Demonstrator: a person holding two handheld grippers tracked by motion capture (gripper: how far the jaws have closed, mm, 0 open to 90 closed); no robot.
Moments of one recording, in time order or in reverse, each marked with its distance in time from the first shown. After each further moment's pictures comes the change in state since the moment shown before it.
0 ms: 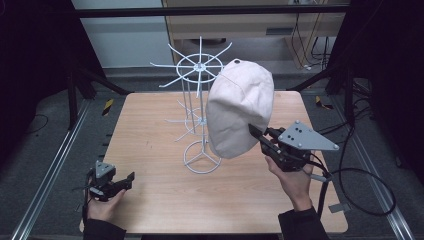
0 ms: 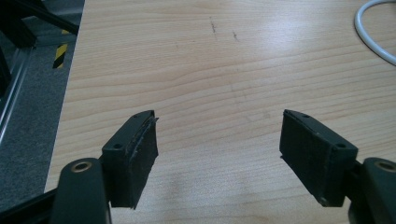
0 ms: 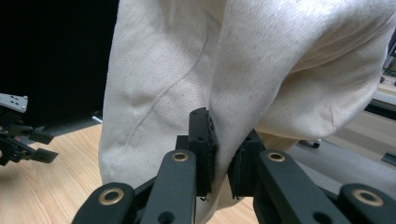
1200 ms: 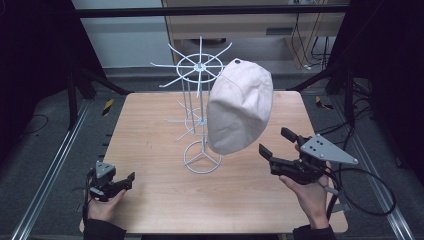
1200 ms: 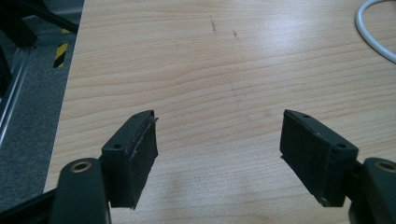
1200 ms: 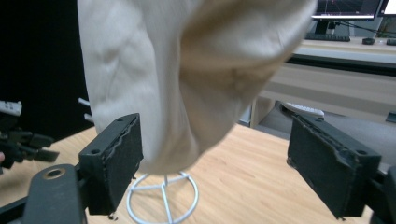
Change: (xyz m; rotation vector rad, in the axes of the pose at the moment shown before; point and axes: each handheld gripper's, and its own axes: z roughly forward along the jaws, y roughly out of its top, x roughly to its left) left arm 0.000 0.000 0.000 0.005 0.002 0.005; right arm -0.019 -0.046 -0.028 0.000 -0.035 0.167
